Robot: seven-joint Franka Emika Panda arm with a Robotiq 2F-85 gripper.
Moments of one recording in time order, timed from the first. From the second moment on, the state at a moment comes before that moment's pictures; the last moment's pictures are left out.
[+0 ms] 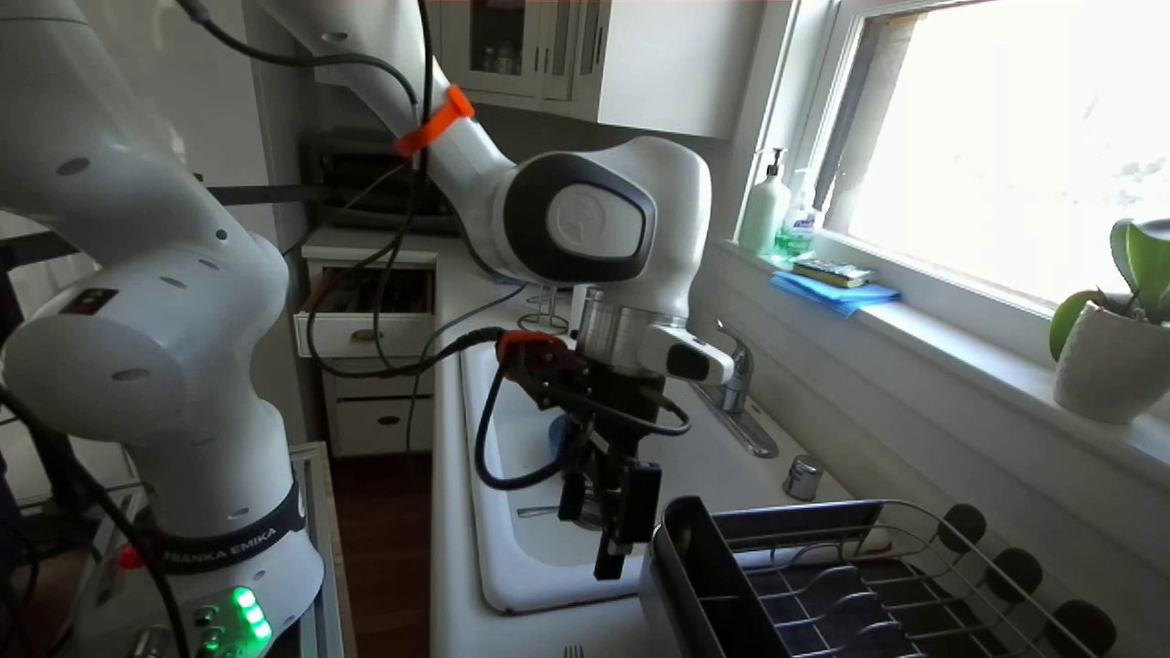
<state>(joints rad) -0.29 -0.38 -0.20 -2.72 -0.52 2.19 0.07</state>
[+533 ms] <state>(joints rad) -0.39 -0.25 -0.23 -2.76 -0.60 2.48 0.13</state>
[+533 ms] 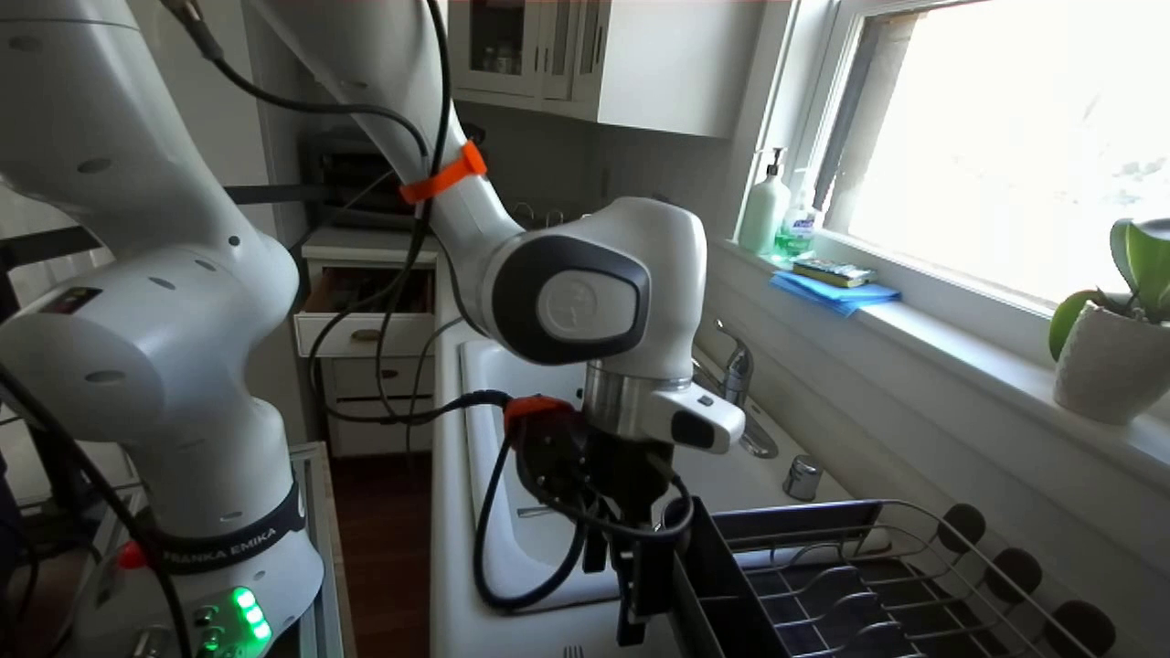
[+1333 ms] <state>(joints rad) -0.39 -0.10 -0.24 -2.76 -0.62 2.52 0.13</state>
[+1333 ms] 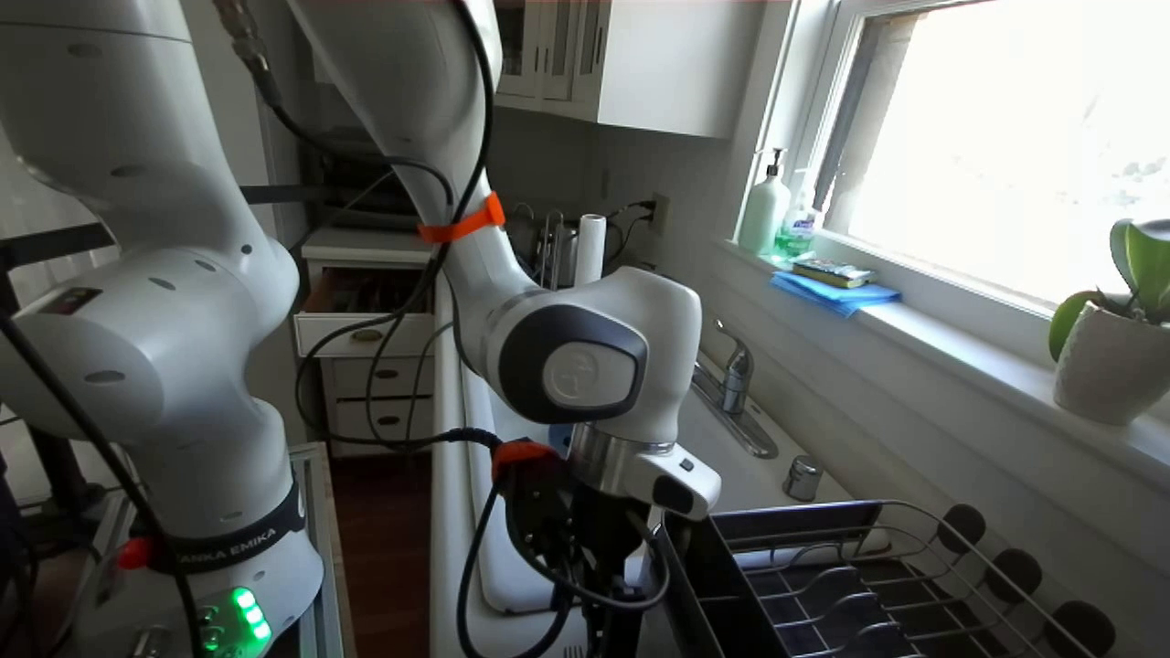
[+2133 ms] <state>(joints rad) -0.39 -0.04 -0.24 -2.74 -0.74 2.53 0.27</state>
